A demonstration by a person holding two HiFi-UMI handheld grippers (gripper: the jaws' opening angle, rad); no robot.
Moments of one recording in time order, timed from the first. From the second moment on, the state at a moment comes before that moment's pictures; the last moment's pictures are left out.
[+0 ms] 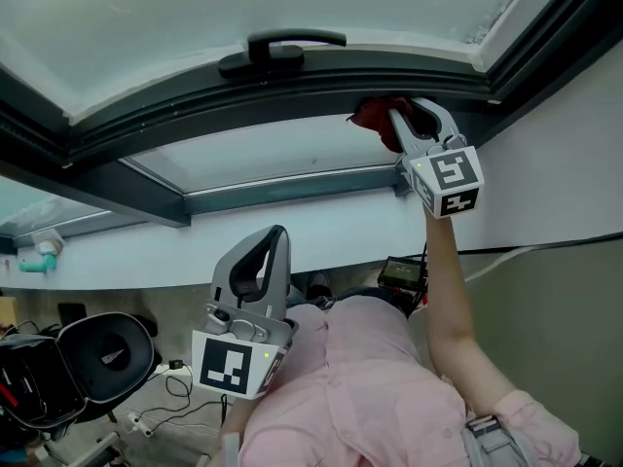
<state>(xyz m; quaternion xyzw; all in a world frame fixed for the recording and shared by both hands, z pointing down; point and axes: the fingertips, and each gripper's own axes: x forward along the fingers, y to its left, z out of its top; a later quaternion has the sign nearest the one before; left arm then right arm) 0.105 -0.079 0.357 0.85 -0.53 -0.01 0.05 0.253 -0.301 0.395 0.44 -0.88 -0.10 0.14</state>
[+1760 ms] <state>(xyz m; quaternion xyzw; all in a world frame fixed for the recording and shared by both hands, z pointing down) 0.105 -0.077 0.358 0.85 -0.53 -0.01 0.05 0.315 -0.318 0.394 0.51 -0.84 -0.08 0.13</state>
